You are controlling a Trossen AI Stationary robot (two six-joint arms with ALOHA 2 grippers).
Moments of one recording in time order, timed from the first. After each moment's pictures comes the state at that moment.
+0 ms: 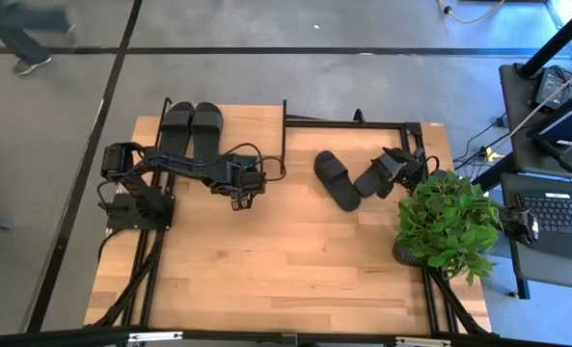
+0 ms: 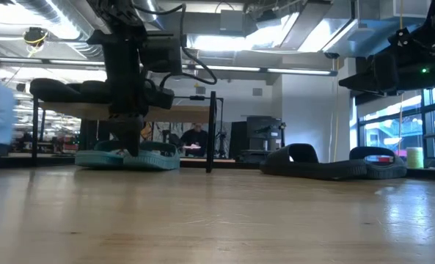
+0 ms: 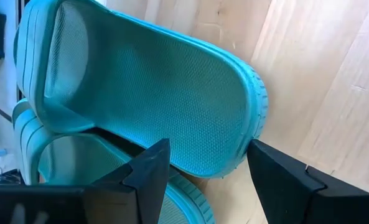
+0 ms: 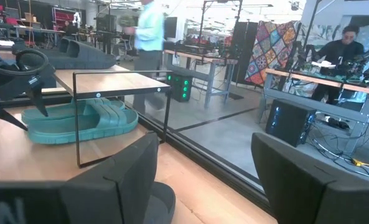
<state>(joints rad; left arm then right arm) 0.14 1.64 0.94 -0.73 -0.51 -0.12 -0.26 0.01 0.01 0.07 0.48 -0.14</state>
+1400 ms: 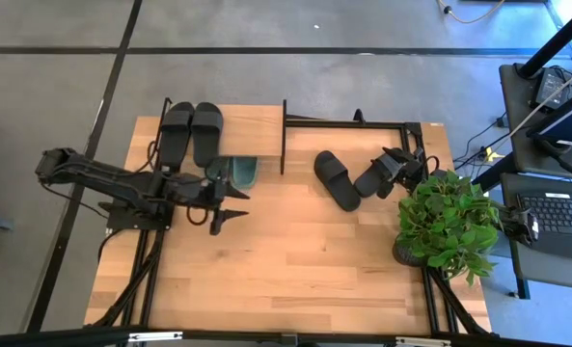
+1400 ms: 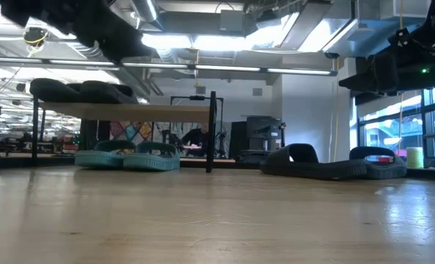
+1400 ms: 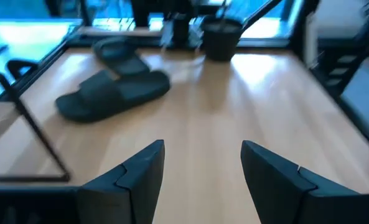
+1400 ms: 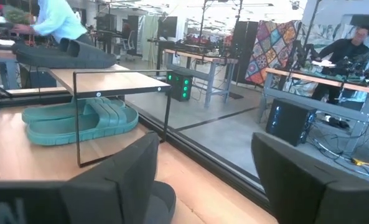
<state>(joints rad) -0.12 0.87 0.48 0.05 -0.13 -0.07 -0.26 0.01 0.01 0.07 0.48 -0.15</state>
